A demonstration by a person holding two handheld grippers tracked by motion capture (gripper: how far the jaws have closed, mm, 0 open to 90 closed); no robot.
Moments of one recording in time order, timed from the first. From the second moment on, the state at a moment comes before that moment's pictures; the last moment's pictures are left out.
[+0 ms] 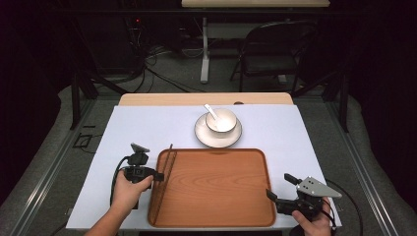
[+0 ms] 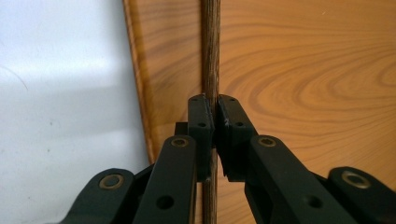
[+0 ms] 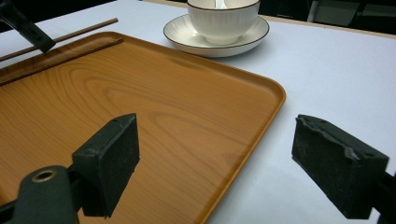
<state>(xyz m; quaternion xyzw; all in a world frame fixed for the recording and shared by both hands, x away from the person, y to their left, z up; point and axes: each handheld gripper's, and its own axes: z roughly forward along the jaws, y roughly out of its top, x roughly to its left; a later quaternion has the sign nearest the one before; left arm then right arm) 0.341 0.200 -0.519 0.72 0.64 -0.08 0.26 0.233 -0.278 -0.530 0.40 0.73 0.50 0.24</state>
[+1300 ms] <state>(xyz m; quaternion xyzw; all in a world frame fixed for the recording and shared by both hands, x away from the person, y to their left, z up) 0.342 0.196 -0.534 0.71 0.65 -0.10 0.24 0.233 -0.277 -0.530 0.40 0.73 0.50 0.24</state>
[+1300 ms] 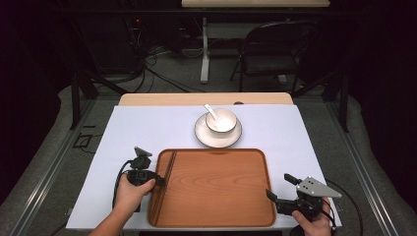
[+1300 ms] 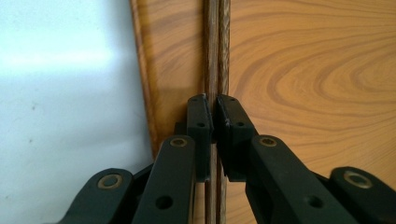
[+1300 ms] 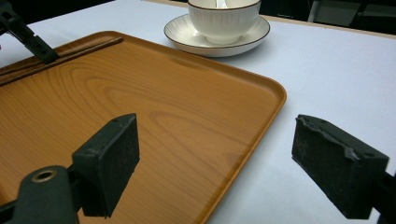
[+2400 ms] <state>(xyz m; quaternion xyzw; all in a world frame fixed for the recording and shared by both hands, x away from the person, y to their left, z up) 0.304 0.217 -0.517 0.73 0.57 0.10 0.38 0.234 -0.278 -0.530 0.40 0.73 0.50 0.23</state>
